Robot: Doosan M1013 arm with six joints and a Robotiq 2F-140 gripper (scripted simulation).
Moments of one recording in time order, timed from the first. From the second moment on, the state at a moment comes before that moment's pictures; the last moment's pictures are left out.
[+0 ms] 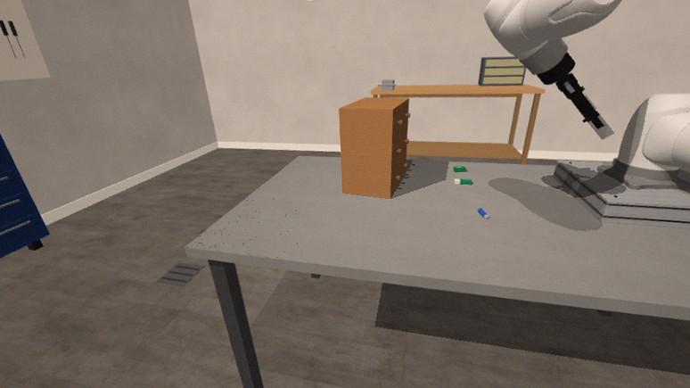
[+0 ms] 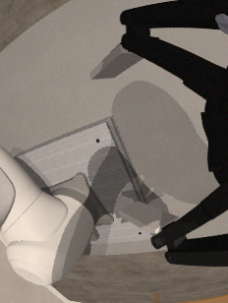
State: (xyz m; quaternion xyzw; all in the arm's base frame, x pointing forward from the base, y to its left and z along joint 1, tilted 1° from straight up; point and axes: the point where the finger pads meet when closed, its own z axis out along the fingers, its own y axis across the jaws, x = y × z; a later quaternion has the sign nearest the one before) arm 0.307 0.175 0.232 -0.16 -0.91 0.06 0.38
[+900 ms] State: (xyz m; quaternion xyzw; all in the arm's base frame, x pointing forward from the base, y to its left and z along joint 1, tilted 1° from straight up) arm 0.348 0.147 0.234 -0.25 -0.91 0.06 0.33
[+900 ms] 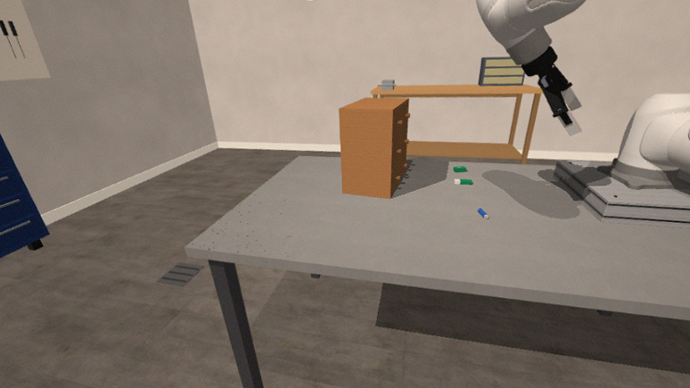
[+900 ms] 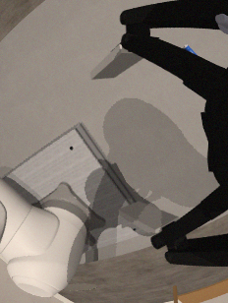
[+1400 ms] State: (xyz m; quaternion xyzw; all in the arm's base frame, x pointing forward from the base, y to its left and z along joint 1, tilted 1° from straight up) arm 0.458 0.033 0.261 -0.52 -0.84 0.04 0.17
